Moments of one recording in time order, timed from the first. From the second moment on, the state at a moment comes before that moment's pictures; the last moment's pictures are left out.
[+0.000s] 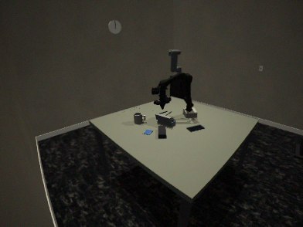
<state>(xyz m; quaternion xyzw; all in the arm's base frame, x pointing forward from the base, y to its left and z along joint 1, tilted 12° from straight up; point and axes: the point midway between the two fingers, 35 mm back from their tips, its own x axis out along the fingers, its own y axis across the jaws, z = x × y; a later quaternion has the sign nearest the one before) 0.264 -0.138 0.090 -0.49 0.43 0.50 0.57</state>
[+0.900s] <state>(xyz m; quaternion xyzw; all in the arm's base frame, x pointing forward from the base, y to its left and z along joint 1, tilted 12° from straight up) 0.272 -0.125 0.039 -0.49 0.42 0.51 0.56</state>
